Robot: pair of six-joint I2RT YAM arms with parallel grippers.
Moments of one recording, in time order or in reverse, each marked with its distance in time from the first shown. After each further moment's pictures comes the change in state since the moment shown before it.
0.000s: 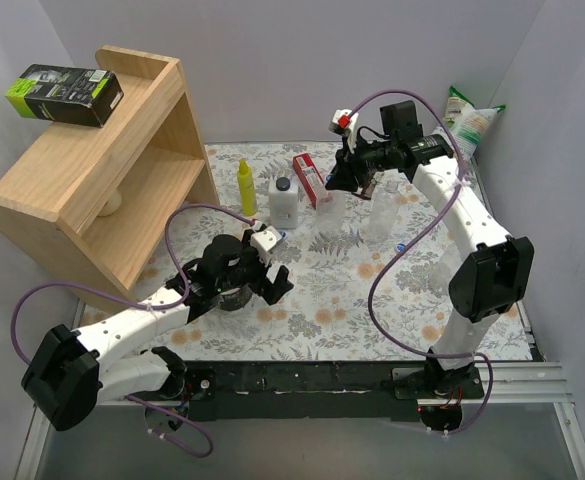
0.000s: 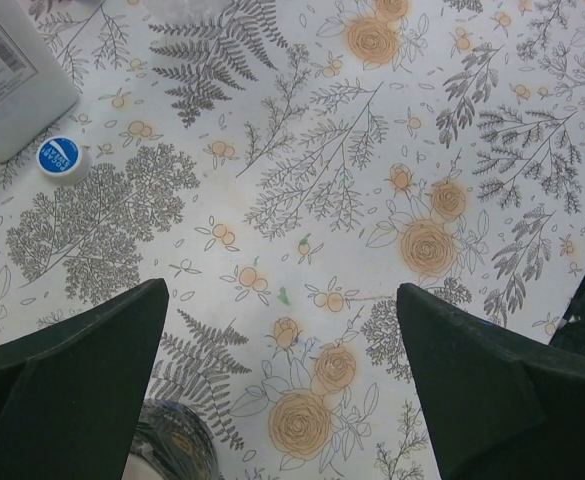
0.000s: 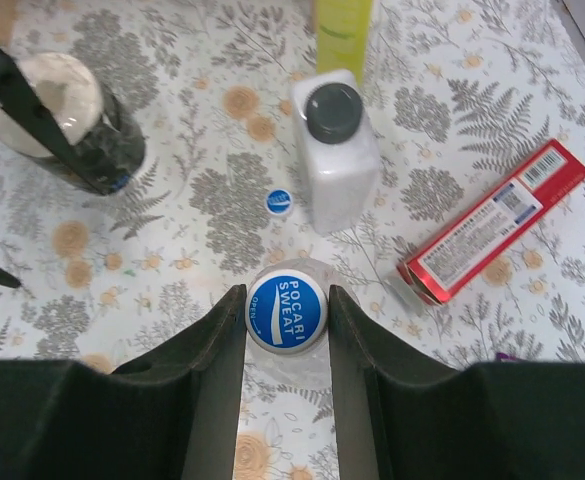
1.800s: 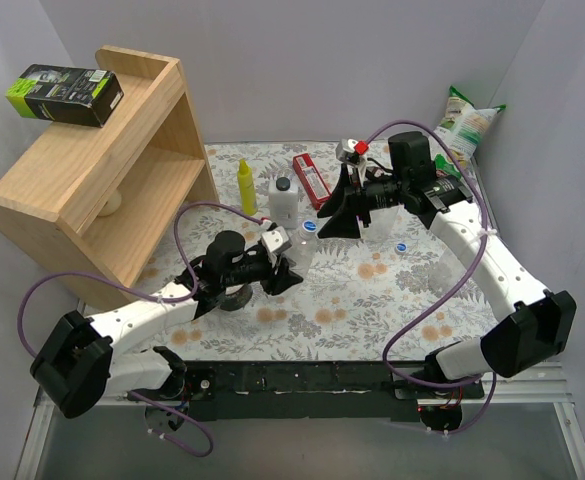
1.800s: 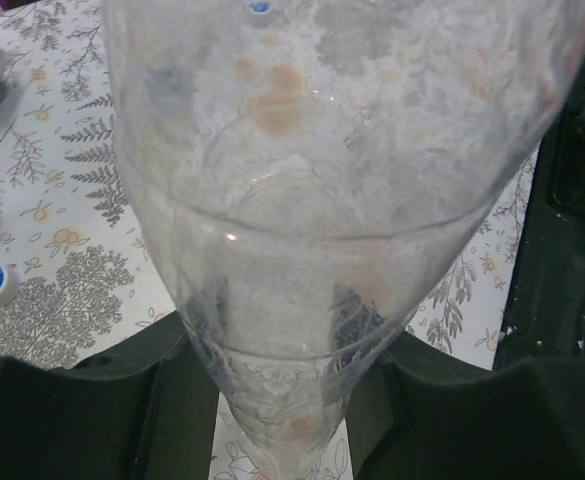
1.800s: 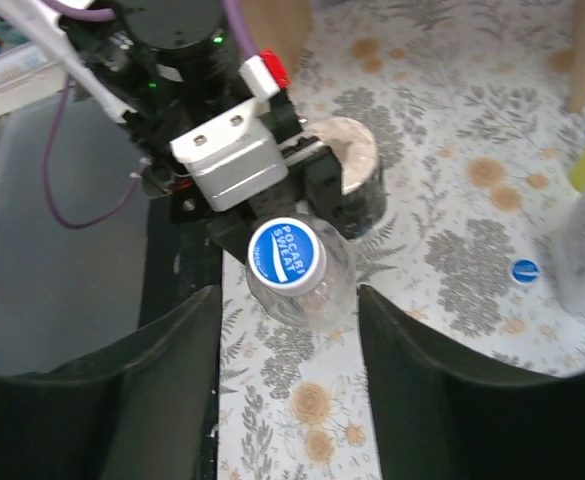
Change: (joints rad) left arm 0.001 0.078 0.002 0.199 0.190 0.013; right arm 0.082 -0.333 -0.341 0.151 -0.286 0.296
